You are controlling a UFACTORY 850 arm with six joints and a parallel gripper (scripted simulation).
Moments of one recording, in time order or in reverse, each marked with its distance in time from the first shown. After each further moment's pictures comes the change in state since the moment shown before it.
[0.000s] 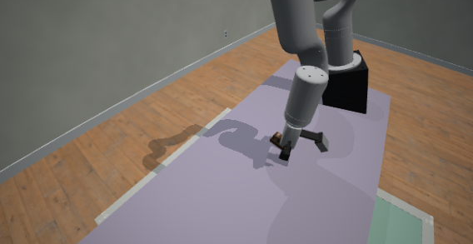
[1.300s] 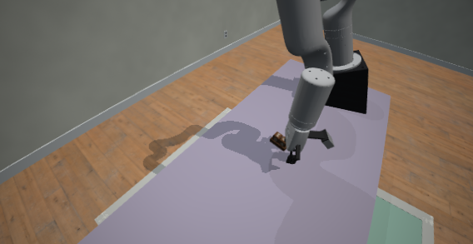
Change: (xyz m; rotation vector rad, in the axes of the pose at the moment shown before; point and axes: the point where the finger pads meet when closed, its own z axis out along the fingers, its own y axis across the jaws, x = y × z) arm 0.015 0.007 0.000 -0.007 -0.003 -0.262
